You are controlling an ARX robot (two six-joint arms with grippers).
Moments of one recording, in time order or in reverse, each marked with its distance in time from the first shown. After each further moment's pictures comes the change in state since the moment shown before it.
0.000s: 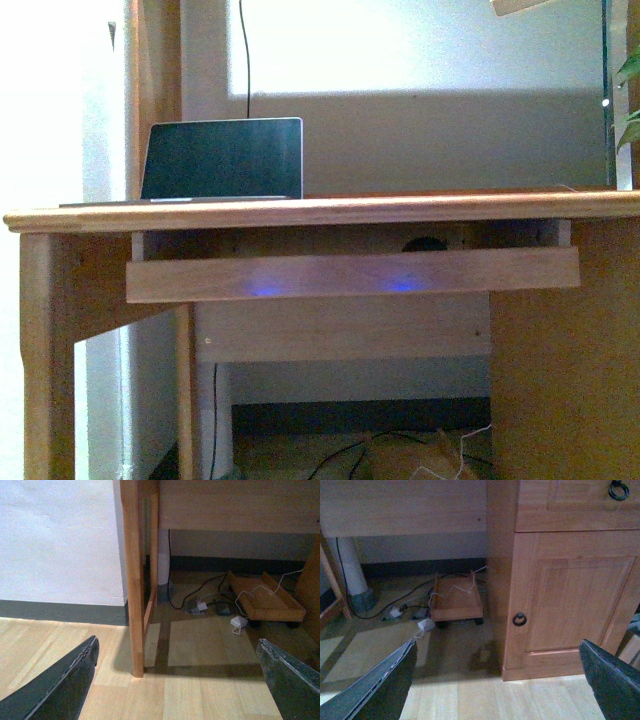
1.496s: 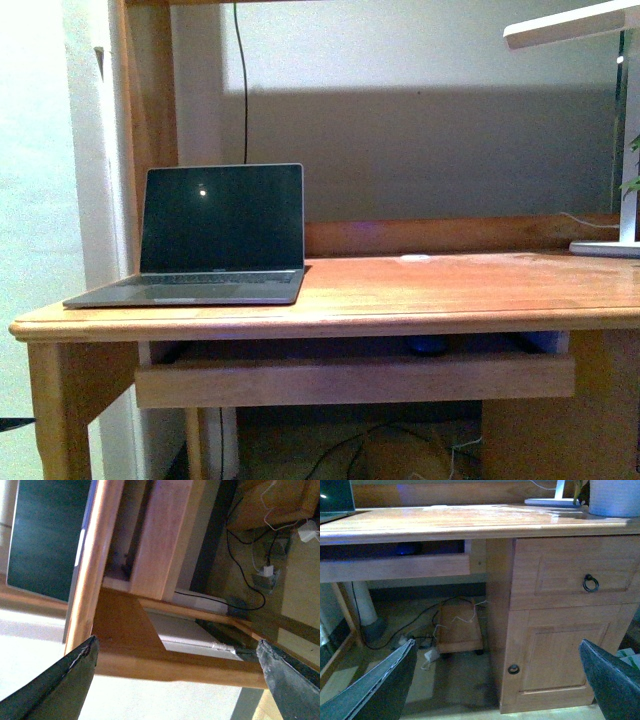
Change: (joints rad) left arm 0.116 1.842 0.502 1.198 0.490 1.342; right arm 0.000 0.000 0.000 0.000 0.000 0.000
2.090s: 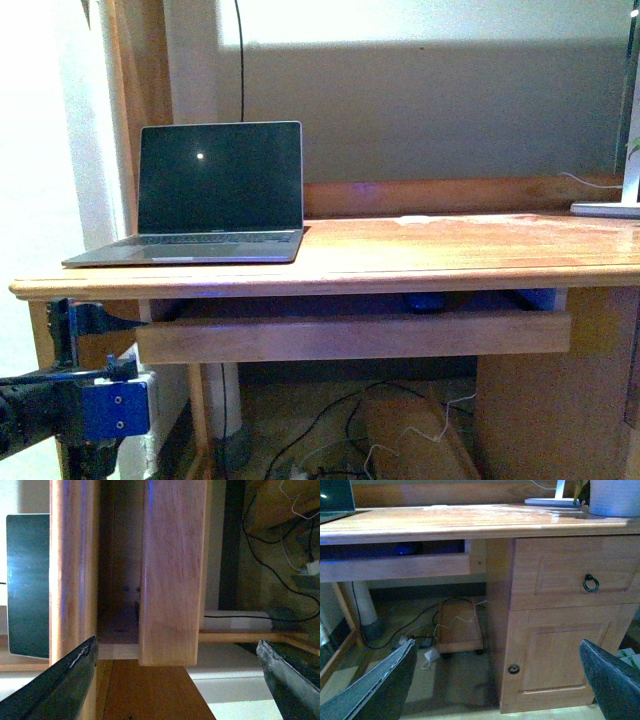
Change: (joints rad) left arm -0.064 0.368 0.572 -0.165 0.038 0.214; right arm 0.000 0.000 0.000 0.000 0.000 0.000
